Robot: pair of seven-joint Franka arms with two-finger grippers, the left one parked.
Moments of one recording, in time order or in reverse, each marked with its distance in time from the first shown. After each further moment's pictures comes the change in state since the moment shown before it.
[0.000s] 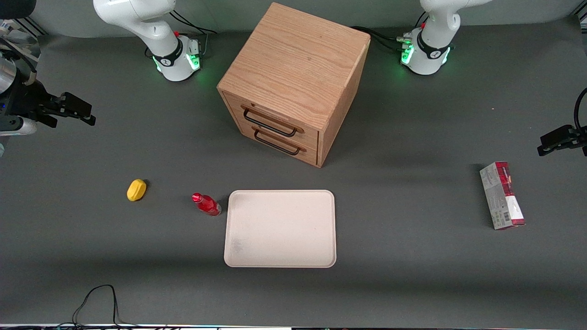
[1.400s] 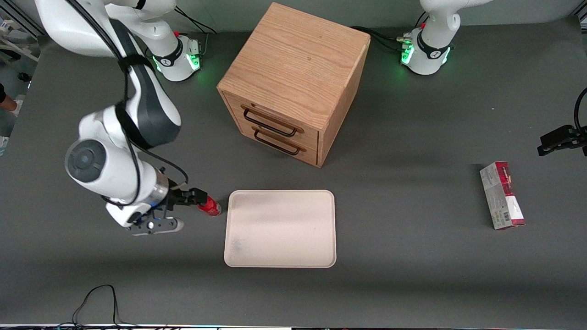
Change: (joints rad) arm 0.002 0.602 0.267 0.236 0.028 0.422 0.185
